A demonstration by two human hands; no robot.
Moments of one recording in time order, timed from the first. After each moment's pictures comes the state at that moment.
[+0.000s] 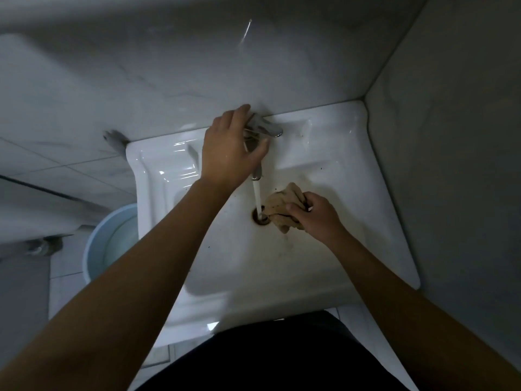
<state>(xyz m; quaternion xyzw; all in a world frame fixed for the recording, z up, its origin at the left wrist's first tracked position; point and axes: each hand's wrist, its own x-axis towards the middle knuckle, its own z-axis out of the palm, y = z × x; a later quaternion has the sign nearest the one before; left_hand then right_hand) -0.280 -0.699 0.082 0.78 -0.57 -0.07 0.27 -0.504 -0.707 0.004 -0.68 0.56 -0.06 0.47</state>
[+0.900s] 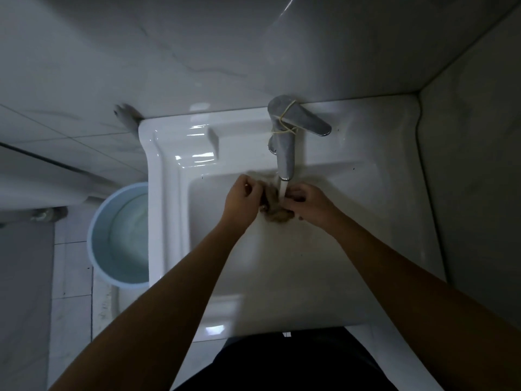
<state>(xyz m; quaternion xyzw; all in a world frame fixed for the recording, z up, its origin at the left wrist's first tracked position) -0.281 -0.636 -0.036 0.79 -0.20 -0.42 0.40 -0.430 -0.733 -0.033 -0.61 0.52 0.04 0.60</state>
